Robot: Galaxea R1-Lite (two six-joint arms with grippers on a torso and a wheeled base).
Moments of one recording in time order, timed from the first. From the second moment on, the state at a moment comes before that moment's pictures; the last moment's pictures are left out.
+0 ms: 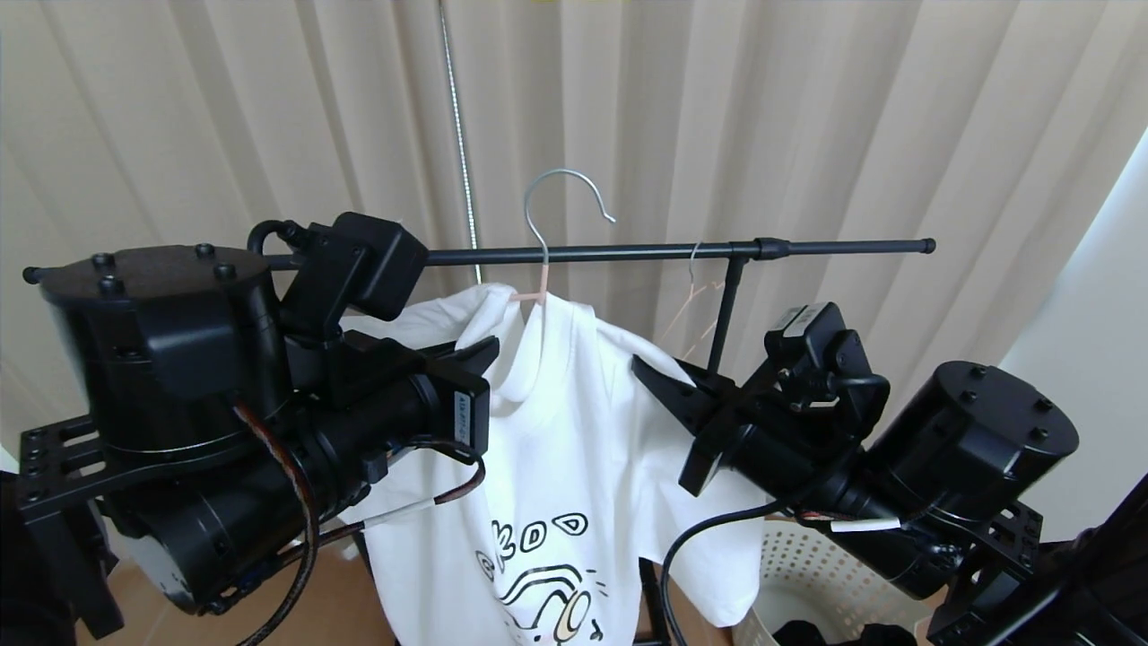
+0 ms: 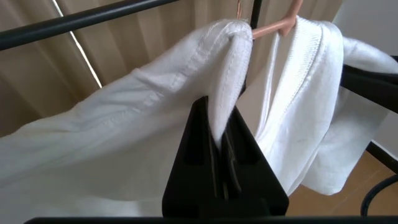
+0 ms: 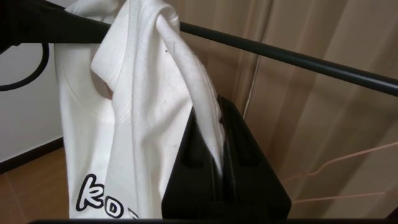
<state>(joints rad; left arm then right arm) -0.75 1.50 -0.73 -0.61 0.28 0.03 0.73 1.86 -0.54 -1.46 0.07 -0.05</state>
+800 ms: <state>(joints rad) -0.82 1.46 -0.68 -0.61 0.28 0.04 0.73 1.86 -0.54 -1.46 0.08 -0.05</state>
